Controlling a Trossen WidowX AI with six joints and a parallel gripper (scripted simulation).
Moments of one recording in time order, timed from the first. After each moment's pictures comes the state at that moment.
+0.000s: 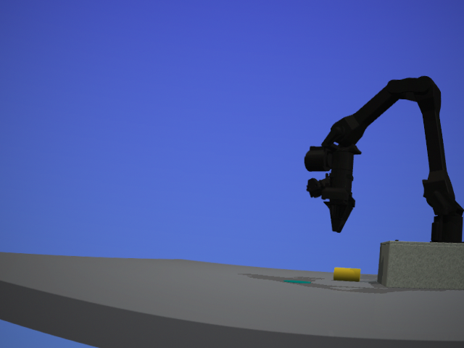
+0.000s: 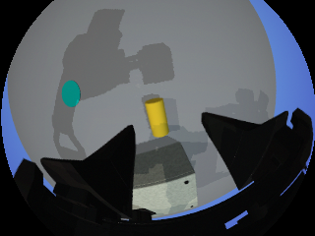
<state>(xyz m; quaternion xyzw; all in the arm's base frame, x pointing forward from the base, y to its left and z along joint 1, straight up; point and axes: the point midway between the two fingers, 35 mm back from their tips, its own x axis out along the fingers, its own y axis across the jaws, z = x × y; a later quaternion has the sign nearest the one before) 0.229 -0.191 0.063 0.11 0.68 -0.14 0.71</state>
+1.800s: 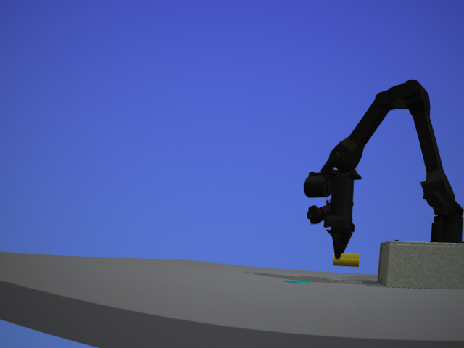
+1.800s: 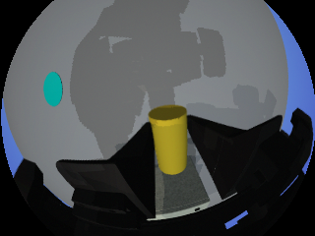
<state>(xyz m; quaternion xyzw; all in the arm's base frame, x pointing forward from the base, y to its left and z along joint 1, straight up) 0.224 -0.183 -0.004 0.11 0.69 -0.11 0.71</state>
